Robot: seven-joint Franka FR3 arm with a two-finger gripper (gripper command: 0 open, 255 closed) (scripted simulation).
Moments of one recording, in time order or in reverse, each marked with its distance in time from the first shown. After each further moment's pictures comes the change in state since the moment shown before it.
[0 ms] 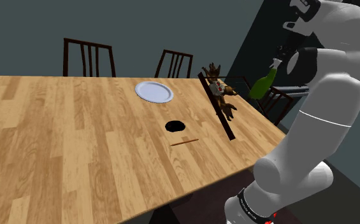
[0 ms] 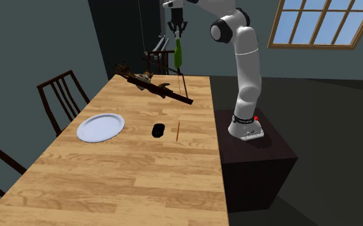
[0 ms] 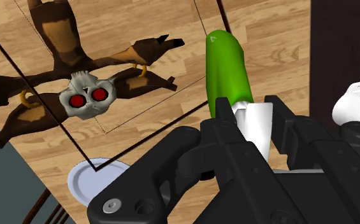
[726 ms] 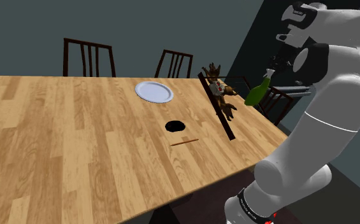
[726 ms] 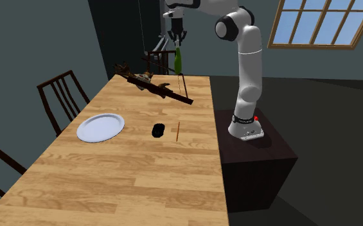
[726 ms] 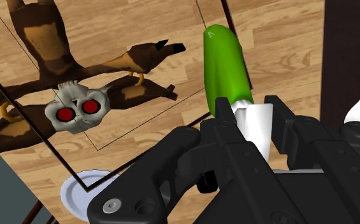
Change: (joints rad) arm 0.064 -0.087 0.004 -0.266 -0.054 0.191 0.015
